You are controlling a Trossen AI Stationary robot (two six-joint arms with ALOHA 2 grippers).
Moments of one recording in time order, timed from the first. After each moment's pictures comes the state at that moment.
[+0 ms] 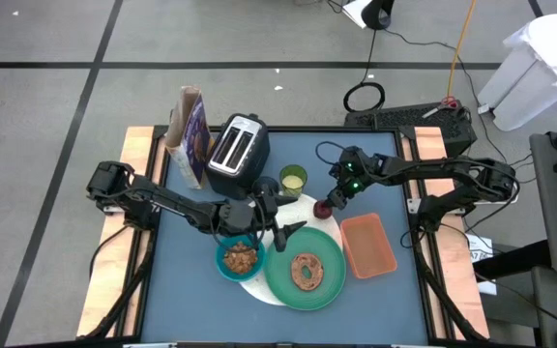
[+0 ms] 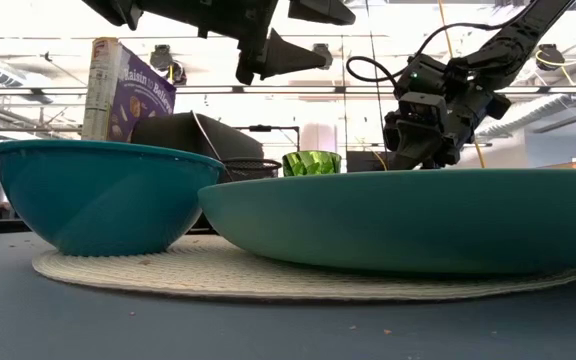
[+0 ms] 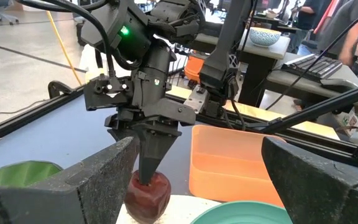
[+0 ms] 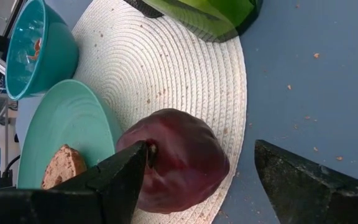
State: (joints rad) left arm -0.21 1.68 0.96 0.59 -0.45 -0.21; right arm -0.46 1.38 0.56 -0.10 -0.53 0.43
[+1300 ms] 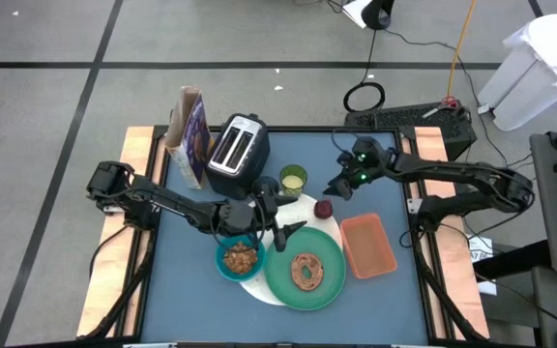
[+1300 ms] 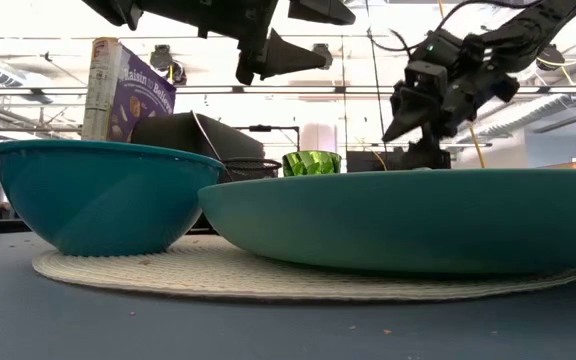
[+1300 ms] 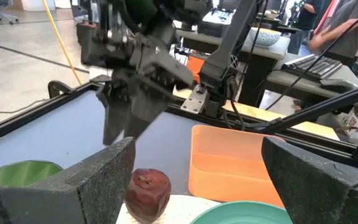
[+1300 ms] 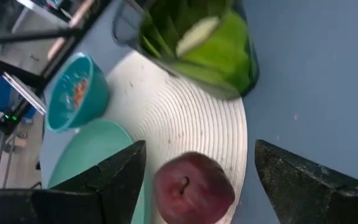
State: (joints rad) left arm -0.21 1.68 0.96 0.59 -0.45 -0.22; right arm -0.52 1.20 0.56 -0.10 -0.53 0.43
